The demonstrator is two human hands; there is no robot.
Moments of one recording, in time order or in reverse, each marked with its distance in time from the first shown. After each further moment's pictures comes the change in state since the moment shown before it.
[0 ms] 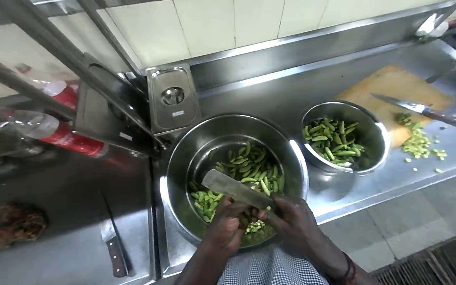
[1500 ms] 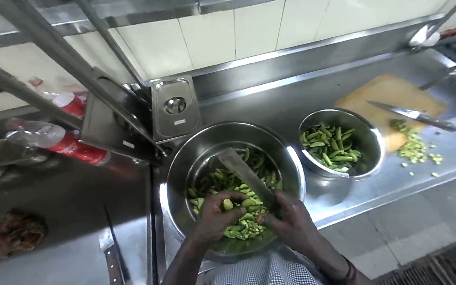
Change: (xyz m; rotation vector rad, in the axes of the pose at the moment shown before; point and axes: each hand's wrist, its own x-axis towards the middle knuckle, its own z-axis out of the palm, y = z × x) left_hand 0.011 0.035 -0.025 0.852 -0.186 0.245; right_hand 0.003 0.005 -0.008 0.123 -0.057 0.143
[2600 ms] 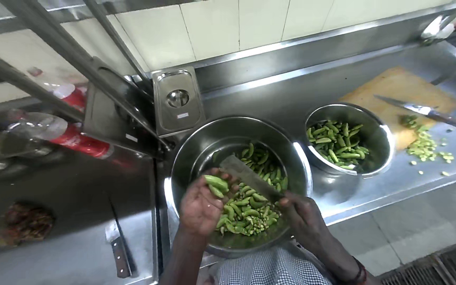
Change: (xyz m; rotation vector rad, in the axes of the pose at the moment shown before) left_hand 0.003 0.006 -0.015 -0.957 0.288 -0.022; right_hand -0.001 0.001 0.001 -0.084 0.093 -0.074
